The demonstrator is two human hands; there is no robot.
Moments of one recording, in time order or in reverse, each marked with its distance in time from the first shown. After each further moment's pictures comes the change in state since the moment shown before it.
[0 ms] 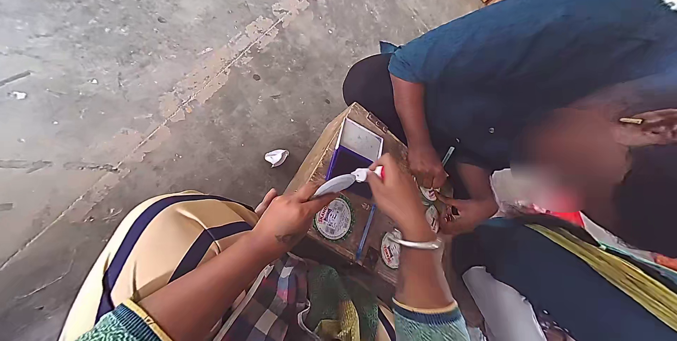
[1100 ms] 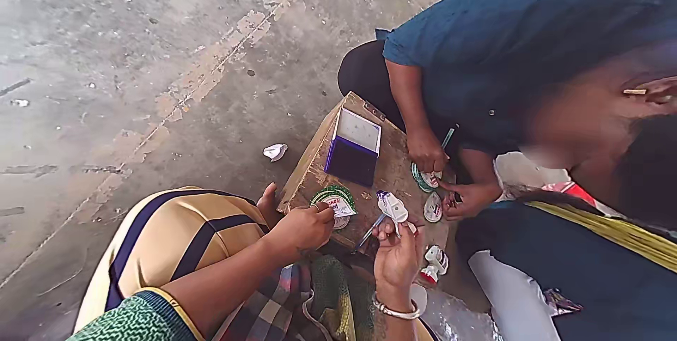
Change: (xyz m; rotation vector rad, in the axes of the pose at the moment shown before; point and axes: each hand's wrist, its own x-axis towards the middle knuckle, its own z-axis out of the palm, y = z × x) left_hand -0.019 0.009 0.026 0.166 -0.392 0.283; right_hand -0.098 0.029 0.081 1.432 0.616 0.108
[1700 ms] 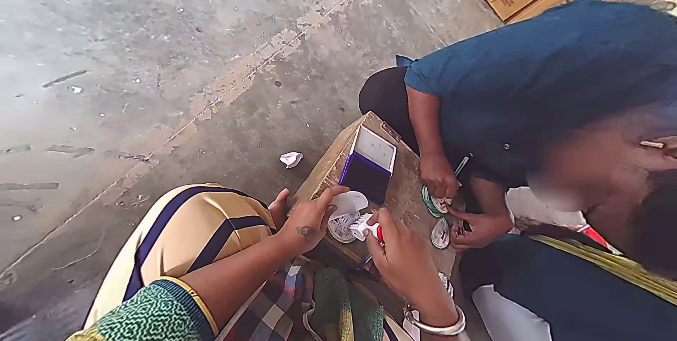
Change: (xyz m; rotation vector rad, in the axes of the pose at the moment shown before) left_hand 0.009 -0.004 -0.022 -0.547 0.154 -0.582; right_hand 0.032 -0.051 0.017 -1.365 -0.894 -0.567
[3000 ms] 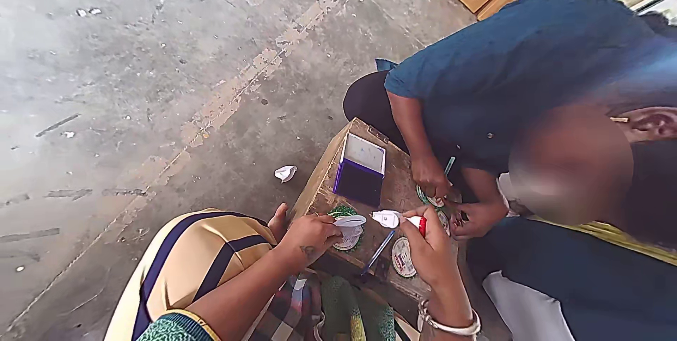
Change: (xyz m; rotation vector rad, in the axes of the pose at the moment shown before) left_hand 0.000 -0.011 0.000 0.152 -0.117 0.304; right_hand -0.005 0.014 -0.016 0.481 0.282 0.469
